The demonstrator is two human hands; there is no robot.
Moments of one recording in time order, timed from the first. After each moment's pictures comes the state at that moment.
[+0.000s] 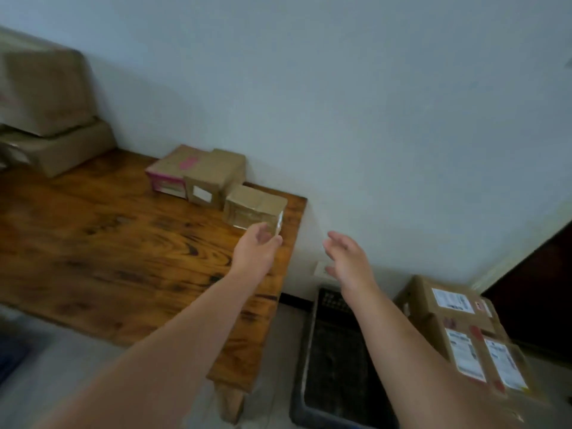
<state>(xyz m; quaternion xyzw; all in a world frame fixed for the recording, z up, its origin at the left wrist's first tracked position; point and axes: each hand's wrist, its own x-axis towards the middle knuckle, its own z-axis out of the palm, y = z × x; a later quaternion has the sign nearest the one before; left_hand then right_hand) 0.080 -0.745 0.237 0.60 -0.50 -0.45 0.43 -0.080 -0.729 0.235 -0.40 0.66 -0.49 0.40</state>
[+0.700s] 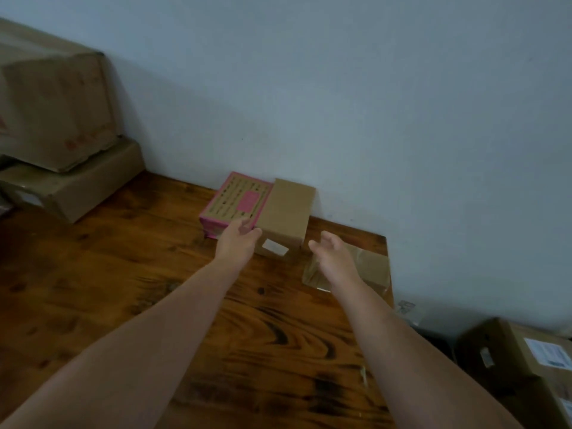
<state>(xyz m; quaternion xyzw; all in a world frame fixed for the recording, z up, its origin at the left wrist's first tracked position) 0.324 -1.014 0.212 0.64 -0.47 -0.46 0.39 0.154 -0.980 0.218 -0.39 0.71 -0.40 0.43</state>
